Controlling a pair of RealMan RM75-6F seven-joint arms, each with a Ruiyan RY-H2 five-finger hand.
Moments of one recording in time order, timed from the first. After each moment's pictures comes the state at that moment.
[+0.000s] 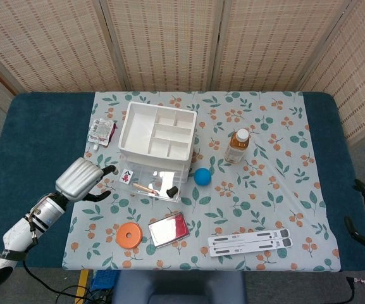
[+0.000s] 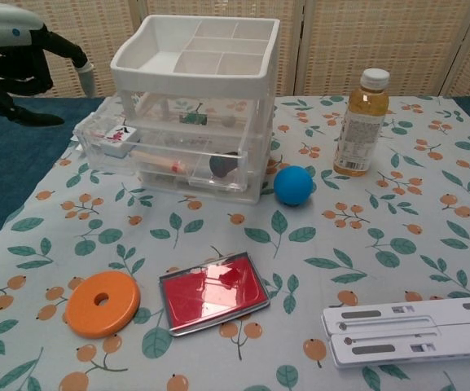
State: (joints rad) left arm -0.72 -0.98 -0.13 -1.78 1.46 0.91 0.14; right arm -0.02 -1.02 0.07 -1.62 -1.56 1.62 0.10
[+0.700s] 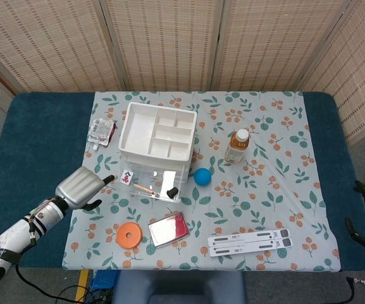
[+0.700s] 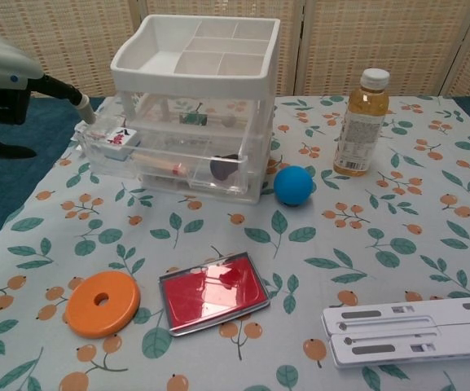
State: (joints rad) left arm -0.81 -0.86 -0.09 -1.91 1.30 0.70 0.42; right arm -0.02 -1.03 0.06 -1.61 -1.55 1.61 0.11
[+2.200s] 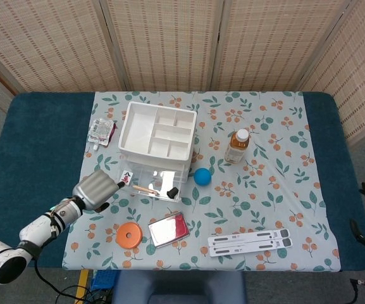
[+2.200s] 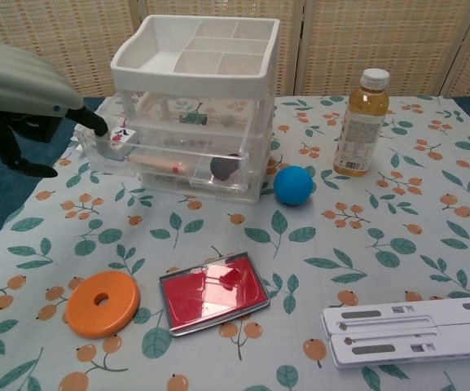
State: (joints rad) left arm -1.02 -0.92 0.01 -1.95 0.98 0.67 0.73; right arm -0.04 -1.04 0.06 -1.57 -1.54 1.62 0.16
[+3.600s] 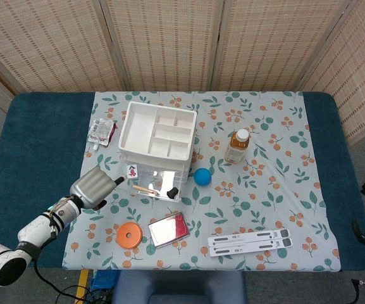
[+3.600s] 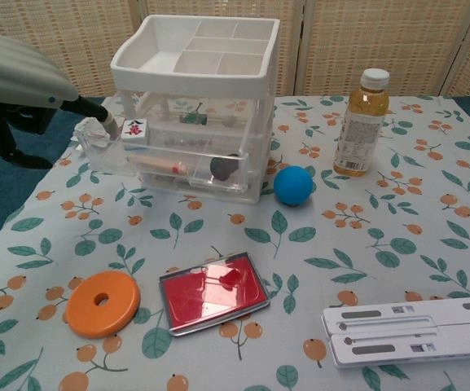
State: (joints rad) left arm -1.10 -0.89 0.09 -1.99 0.91 0.74 0.76; right arm -0.04 -1.06 0.07 -1.54 -1.53 1.61 0.19
